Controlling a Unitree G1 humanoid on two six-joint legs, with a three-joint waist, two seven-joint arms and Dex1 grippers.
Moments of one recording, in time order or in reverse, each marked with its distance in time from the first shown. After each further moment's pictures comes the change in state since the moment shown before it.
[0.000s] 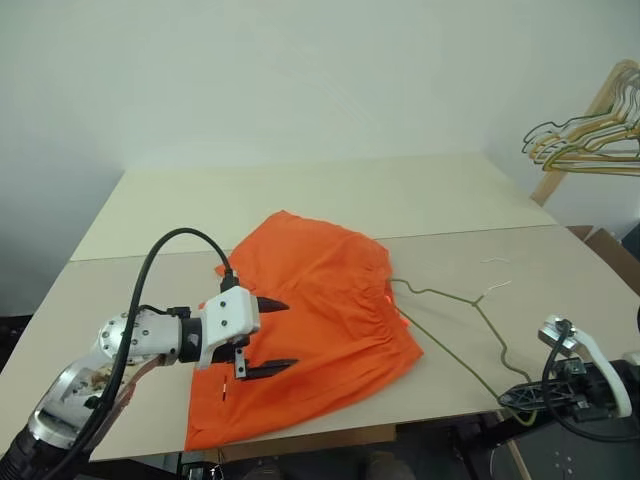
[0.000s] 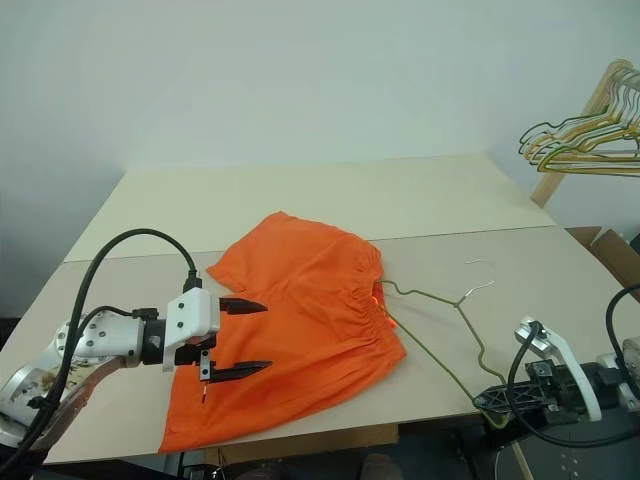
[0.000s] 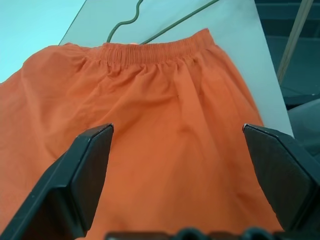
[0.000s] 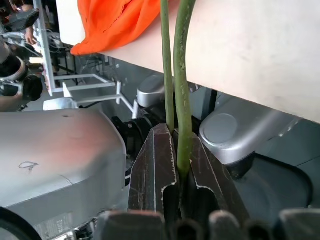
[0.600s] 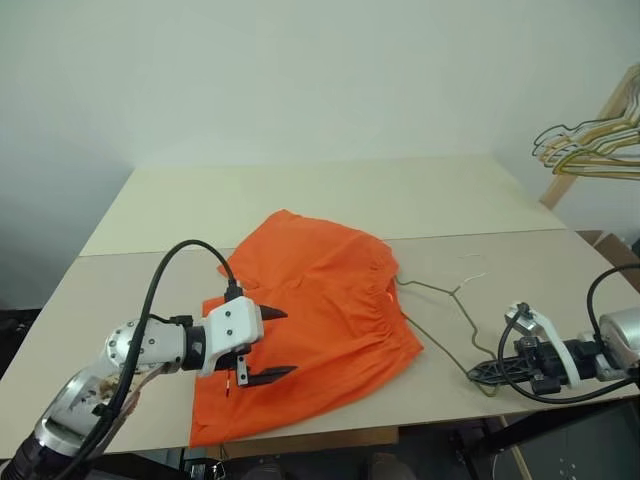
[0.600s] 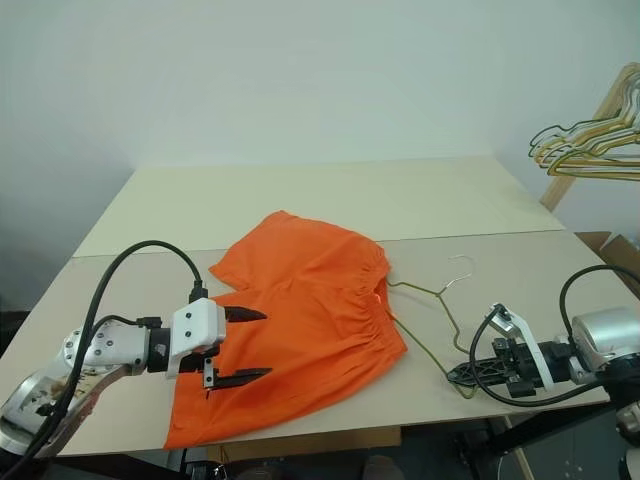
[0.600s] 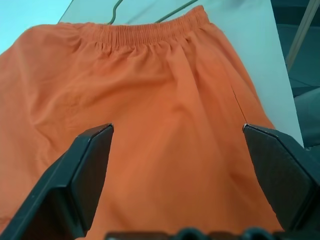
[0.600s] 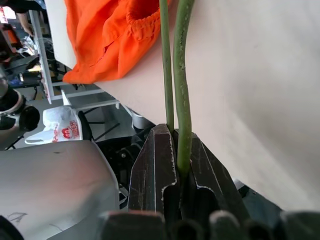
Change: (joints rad) left arm 0.037 -0.019 -0.023 0.000 0.057 -0.002 0.020; right arm -0.286 0.156 0.185 0.248 -0.144 0.019 0.007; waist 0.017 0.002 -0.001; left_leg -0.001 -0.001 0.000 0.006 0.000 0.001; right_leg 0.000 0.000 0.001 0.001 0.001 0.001
